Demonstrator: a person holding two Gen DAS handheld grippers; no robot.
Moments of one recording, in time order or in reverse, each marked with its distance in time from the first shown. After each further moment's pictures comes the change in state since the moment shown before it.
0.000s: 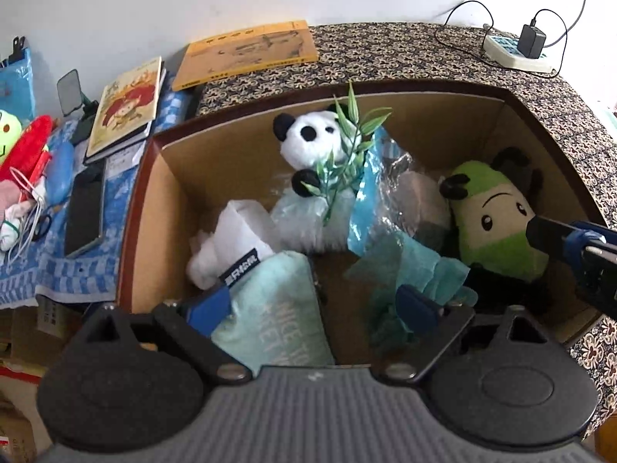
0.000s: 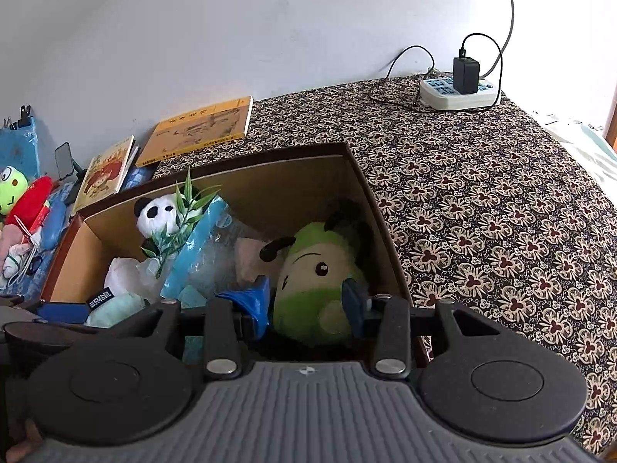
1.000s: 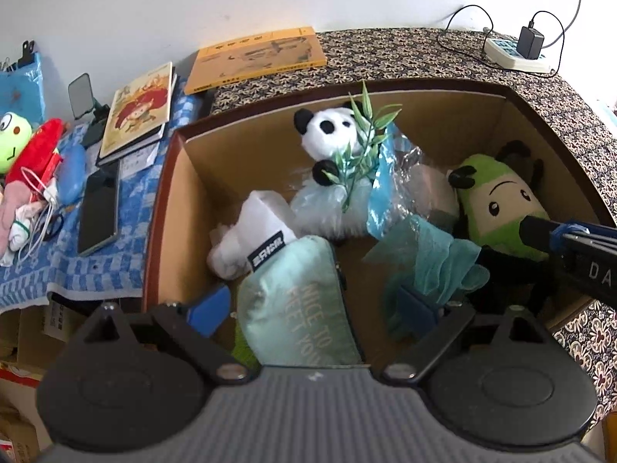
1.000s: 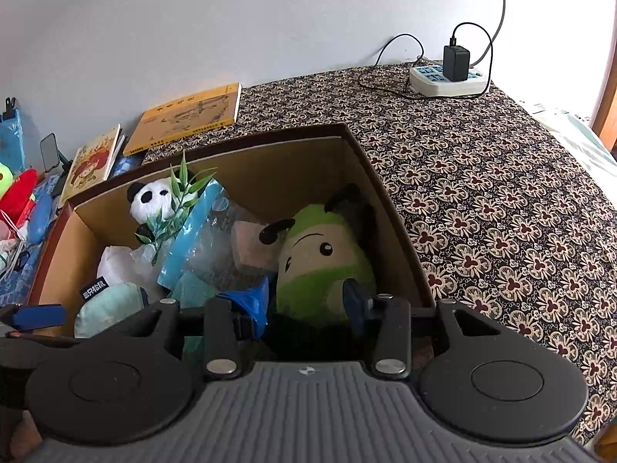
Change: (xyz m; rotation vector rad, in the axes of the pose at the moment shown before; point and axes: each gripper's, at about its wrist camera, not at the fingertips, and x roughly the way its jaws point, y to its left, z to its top) left arm -0.013 0.011 -0.016 0.012 -0.031 0.012; right arm 0.004 0.011 -0.006 0.009 0.039 -0.056
